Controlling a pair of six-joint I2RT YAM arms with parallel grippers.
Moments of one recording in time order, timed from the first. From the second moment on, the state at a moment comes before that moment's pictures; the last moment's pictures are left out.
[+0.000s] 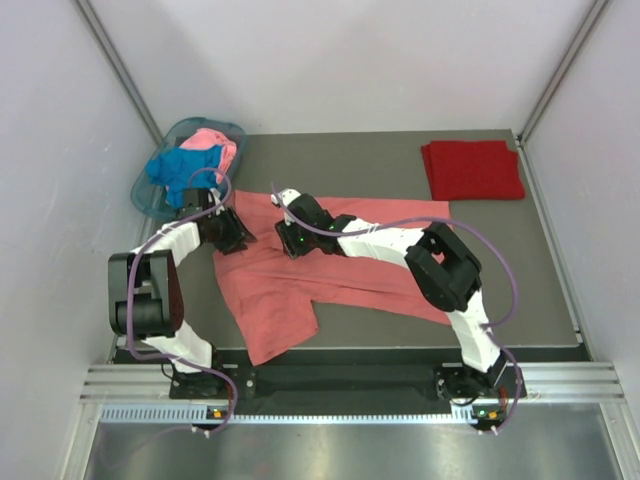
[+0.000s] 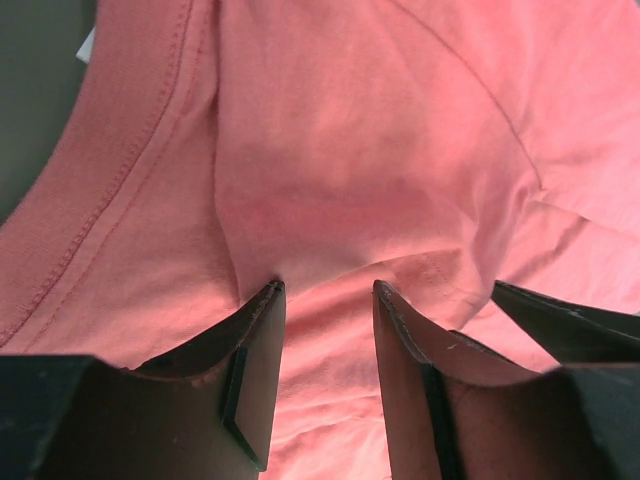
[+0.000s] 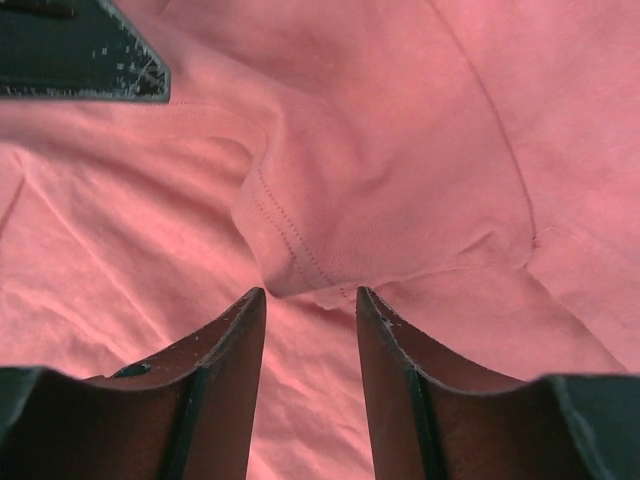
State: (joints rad) left arm 0.08 1.62 0.94 -0.31 0.40 -0.51; right arm 0.91 2.13 1.56 -0.16 -0.02 0.21
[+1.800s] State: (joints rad) left arm 0.08 1.62 0.98 -0.38 0.27 -0.52; right arm 0.91 2.13 1.45 -0.03 -0.01 0.18
